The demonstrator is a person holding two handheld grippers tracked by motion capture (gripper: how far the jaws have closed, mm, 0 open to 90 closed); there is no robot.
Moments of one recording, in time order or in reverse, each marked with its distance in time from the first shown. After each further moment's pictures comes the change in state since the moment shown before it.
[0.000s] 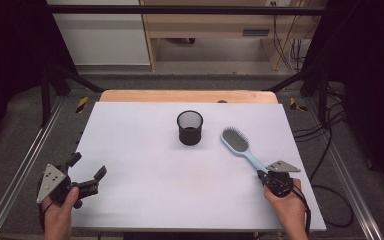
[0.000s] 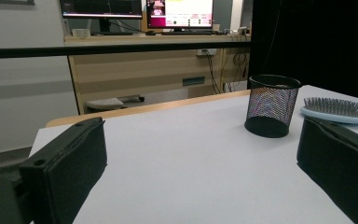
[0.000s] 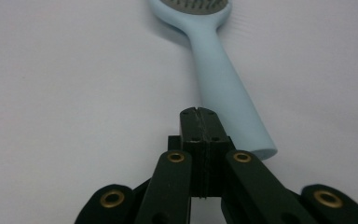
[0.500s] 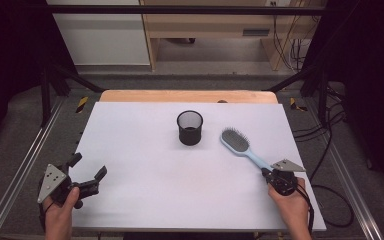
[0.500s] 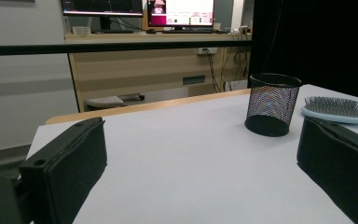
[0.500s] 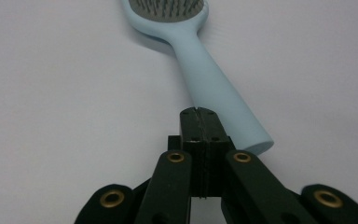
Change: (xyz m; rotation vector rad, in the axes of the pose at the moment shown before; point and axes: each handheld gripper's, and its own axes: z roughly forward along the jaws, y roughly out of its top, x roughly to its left) left arm -0.001 -0.001 0.001 0.006 -0.001 -0.004; right arm -0.011 -0.002 0.000 -0.035 -0.011 0.011
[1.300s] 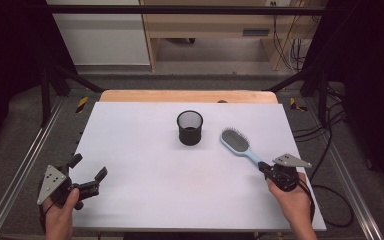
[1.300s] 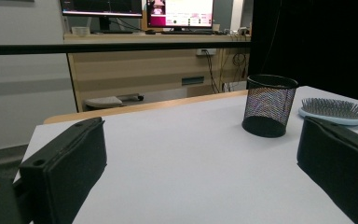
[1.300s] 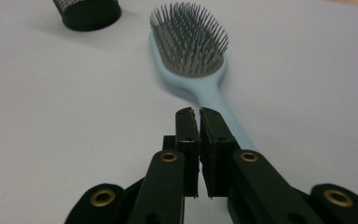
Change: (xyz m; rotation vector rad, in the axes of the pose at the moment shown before) left arm -0.003 0.001 -0.003 -0.004 0.001 -0.004; right arm 0.002 0.029 -0.017 -0.078 0.086 0.016
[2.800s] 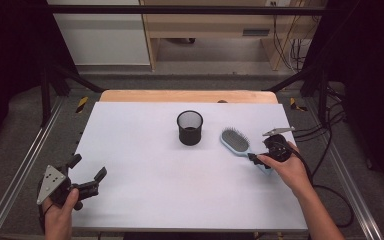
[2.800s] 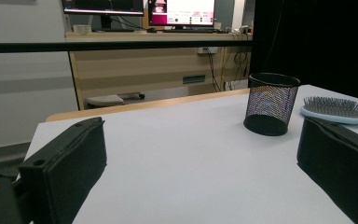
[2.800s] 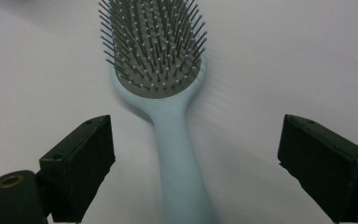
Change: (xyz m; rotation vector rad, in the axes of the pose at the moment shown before) left arm 0.002 -0.001 0.000 0.006 0.006 -0.008; right arm -0.036 0.048 0.061 0.275 0.048 -0.038
